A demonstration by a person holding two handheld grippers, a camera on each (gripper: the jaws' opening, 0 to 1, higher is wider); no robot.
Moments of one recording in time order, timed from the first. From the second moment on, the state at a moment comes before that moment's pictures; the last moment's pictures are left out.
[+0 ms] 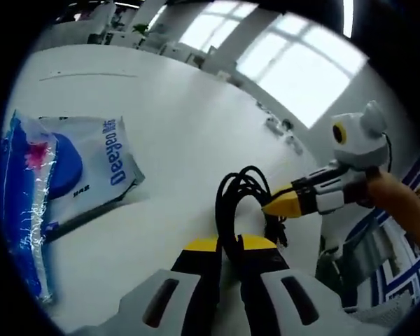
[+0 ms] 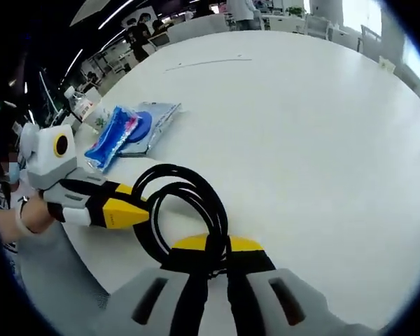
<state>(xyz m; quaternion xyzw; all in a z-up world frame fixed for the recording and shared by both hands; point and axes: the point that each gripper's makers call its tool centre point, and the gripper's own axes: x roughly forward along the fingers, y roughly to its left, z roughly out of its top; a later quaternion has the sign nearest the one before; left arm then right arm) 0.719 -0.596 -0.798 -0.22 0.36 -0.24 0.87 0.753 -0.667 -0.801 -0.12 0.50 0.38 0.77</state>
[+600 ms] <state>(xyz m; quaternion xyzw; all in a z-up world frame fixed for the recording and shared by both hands) 0.724 -0.594 -0.805 -0.20 0.37 -0.24 0.88 0.759 -0.667 -0.810 -0.13 0.48 0.38 0.78</state>
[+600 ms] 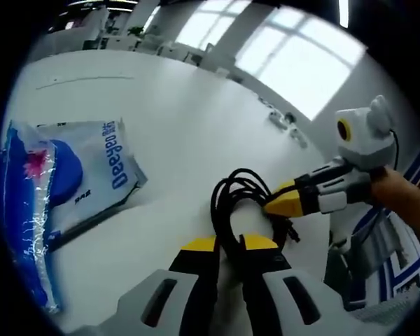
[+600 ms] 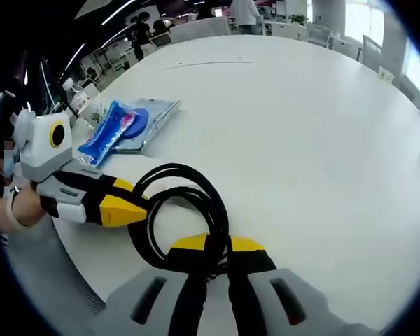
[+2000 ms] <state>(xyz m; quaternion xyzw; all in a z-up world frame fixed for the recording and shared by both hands) 0.731 -0.586 -0.776 -0.15 0.30 -0.25 0.91 0.771 -0.660 -0.790 -0.13 0.41 0.40 0.81</state>
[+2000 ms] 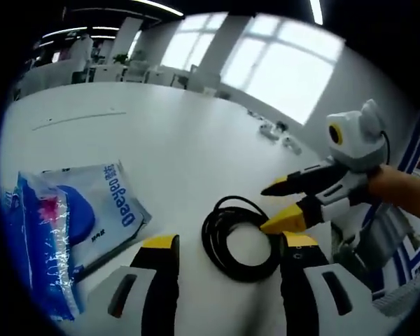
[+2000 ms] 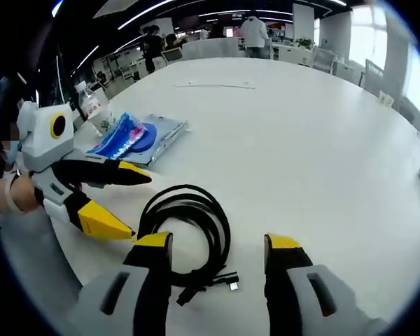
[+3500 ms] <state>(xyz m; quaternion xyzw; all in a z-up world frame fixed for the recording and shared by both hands) 0.684 -0.492 -0.727 -0.25 0.24 -0.14 0.93 0.786 -0.560 -0.746 -0.15 0.35 0.49 0.79</state>
